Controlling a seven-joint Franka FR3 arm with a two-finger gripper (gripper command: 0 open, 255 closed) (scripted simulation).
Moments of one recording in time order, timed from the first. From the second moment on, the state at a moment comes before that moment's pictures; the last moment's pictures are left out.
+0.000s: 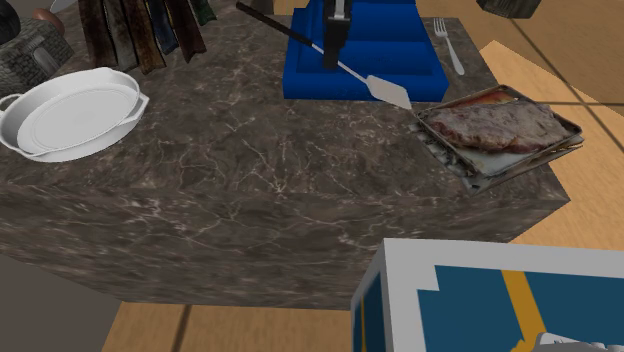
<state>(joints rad) -0.26 -0.08 -0.55 -2.08 0.01 2.06 -0.83</state>
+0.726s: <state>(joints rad) -0.40 -0.42 -0.60 -2.35 -0.20 2.02 -0.90</state>
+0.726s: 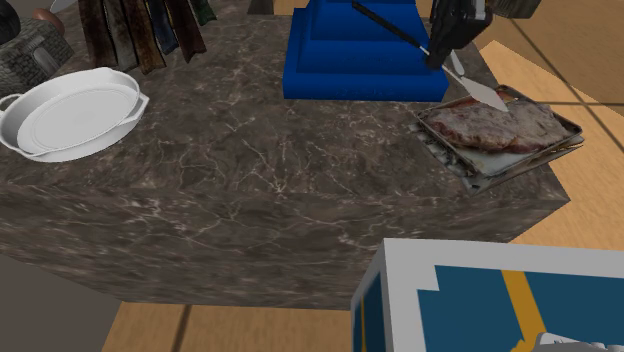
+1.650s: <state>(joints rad) -0.59 -0.68 -0.70 -2.48 -0.38 1.93 -1.07</state>
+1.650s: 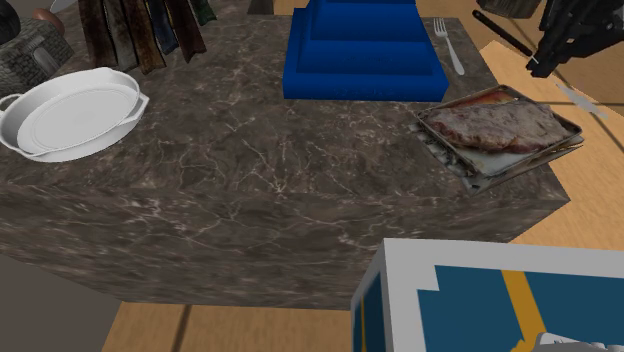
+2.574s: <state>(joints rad) -0.59 -0.61 -0.78 -2.61 -0.42 2.13 -1.08</state>
